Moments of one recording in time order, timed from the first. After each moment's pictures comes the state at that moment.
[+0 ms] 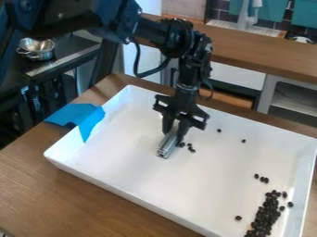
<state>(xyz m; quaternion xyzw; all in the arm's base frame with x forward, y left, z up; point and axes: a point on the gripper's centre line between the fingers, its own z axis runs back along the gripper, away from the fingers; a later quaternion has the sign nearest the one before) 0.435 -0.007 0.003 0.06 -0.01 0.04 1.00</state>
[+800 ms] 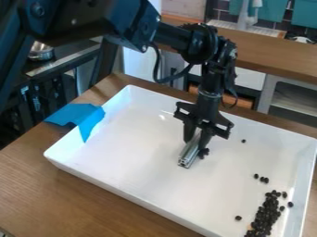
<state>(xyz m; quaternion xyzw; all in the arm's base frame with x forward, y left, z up) 0.433 -0.050 0.003 0.04 -0.01 0.01 1.00</state>
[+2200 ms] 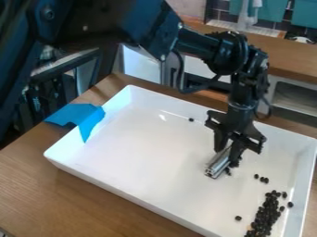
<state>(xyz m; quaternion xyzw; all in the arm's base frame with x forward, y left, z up) 0.428 -0.113 0.002 0.00 -0.04 -0.11 0.99</state>
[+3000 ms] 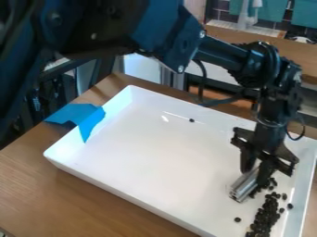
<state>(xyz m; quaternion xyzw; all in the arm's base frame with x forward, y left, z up) 0.398 -0.167 0.001 -0.03 -0.01 -0.16 0.99</state>
